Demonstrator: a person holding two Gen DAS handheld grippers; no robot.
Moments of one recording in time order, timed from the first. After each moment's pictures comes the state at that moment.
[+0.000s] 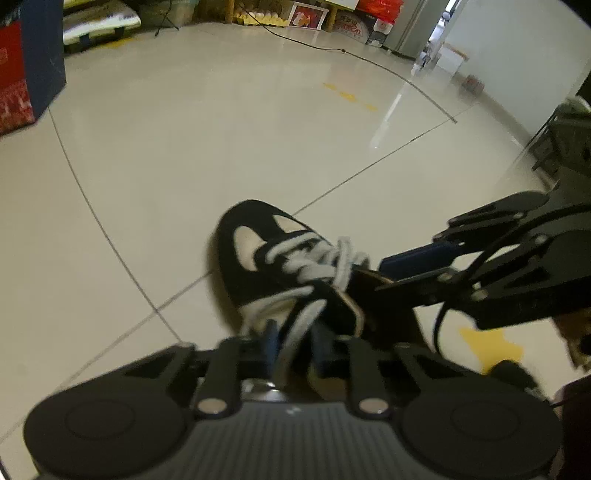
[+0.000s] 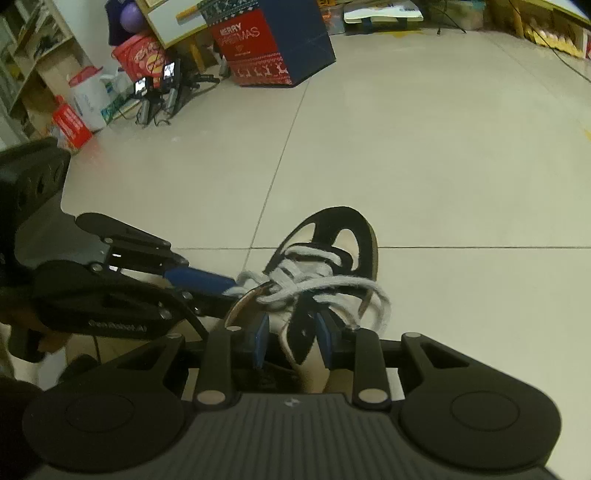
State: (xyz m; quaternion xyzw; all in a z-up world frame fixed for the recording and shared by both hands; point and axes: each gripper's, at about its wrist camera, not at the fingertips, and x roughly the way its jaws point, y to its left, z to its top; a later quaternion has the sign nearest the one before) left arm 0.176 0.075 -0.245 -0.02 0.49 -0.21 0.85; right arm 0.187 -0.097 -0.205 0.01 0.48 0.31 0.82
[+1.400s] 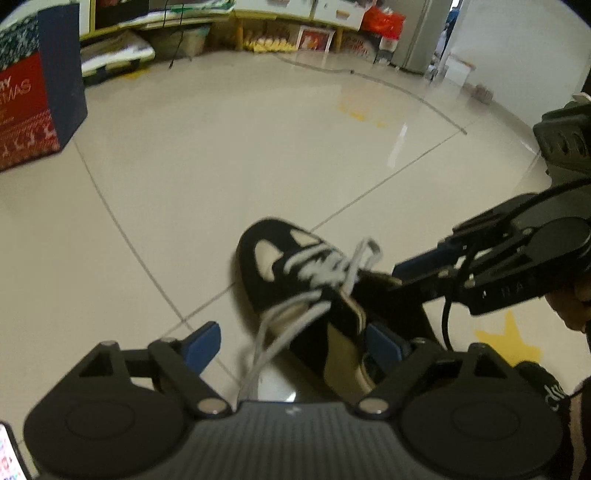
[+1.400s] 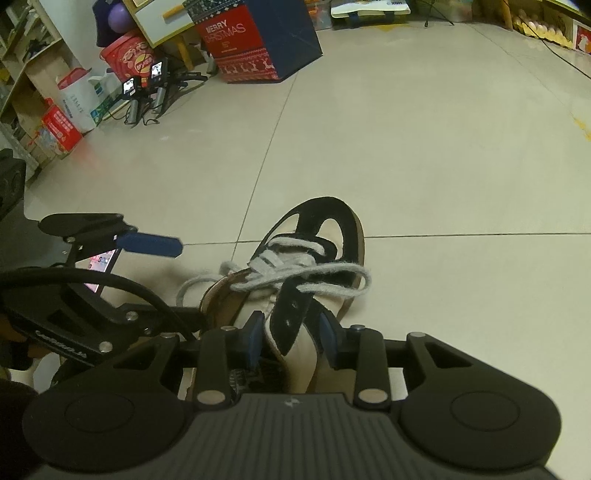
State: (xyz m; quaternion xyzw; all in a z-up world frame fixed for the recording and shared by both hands) left arm 0.149 0.081 -0.230 0.00 0.43 -0.19 0.88; right arm 0.188 -0.107 -0.209 0.02 0.49 0.29 0.82
